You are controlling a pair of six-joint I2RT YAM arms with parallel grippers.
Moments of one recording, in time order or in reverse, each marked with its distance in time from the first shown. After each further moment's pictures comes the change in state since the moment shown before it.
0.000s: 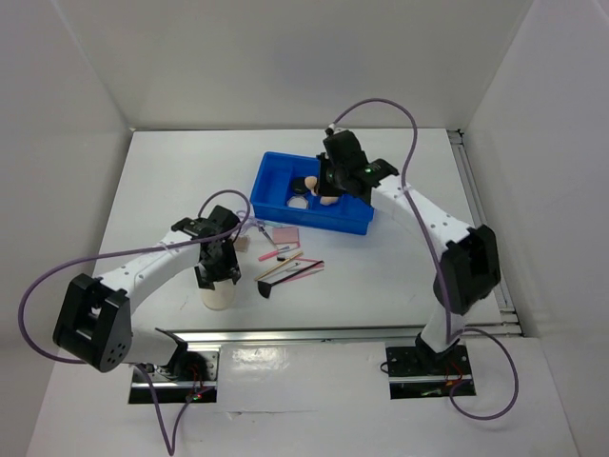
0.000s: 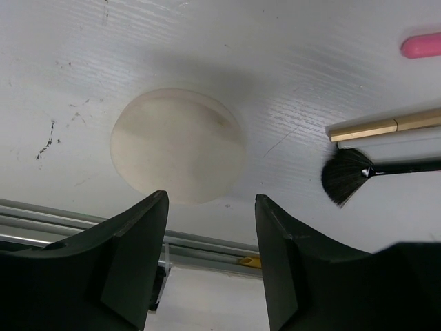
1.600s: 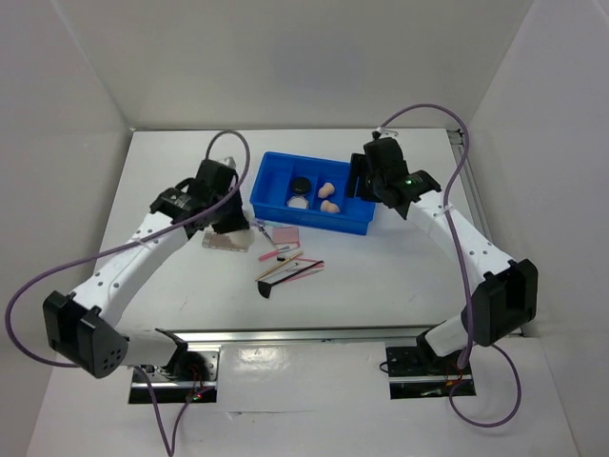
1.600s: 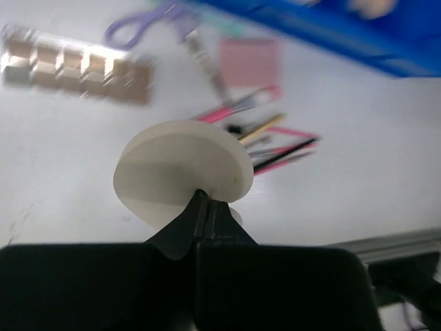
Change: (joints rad) left arm -0.021 0.005 0.333 0.027 0.042 0.113; right arm -0.139 -0.193 -0.155 -0.050 0.169 -0.024
